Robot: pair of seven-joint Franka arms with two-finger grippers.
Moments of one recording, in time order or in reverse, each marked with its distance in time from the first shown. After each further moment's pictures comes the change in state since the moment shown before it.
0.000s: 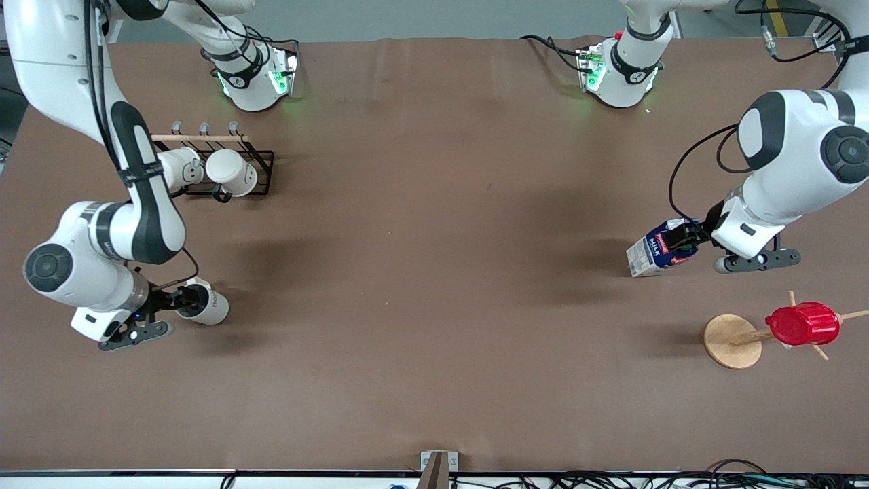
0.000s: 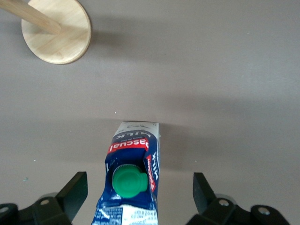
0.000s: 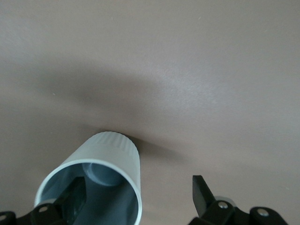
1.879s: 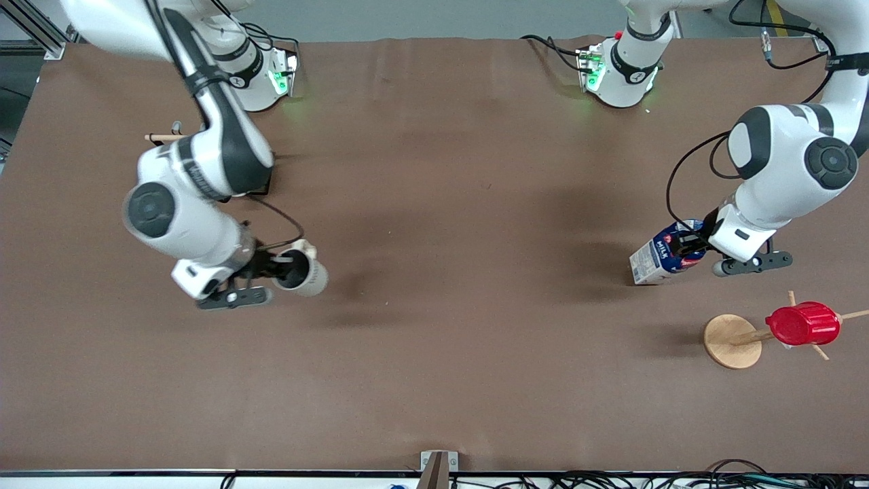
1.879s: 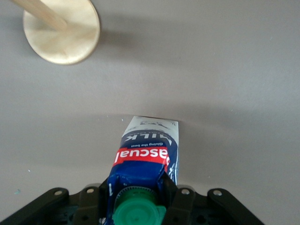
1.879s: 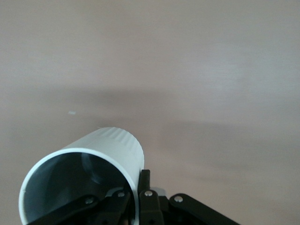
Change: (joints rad) left arm 0.029 -0.006 0.005 -0.092 0.000 0.150 0.003; right arm 0.157 -0.206 0.308 0.020 0.034 -0.201 0.670
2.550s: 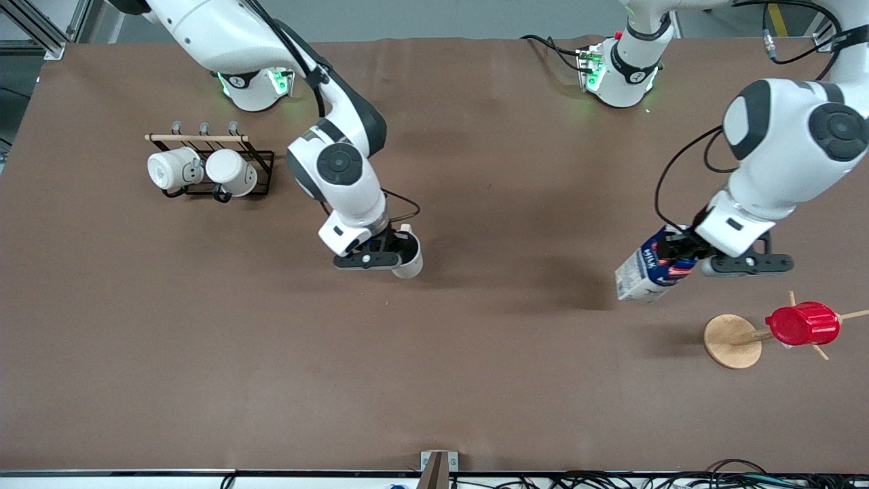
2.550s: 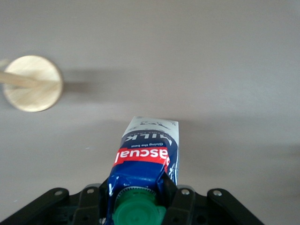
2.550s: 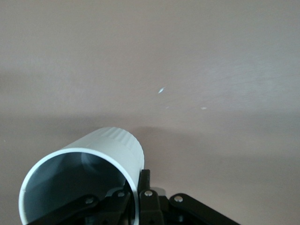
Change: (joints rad) left arm -0.031 0.005 -0.133 0.185 0.000 -0.093 -0.010; right arm 0.163 0.173 0.154 -0.024 -0.278 0.230 0.488
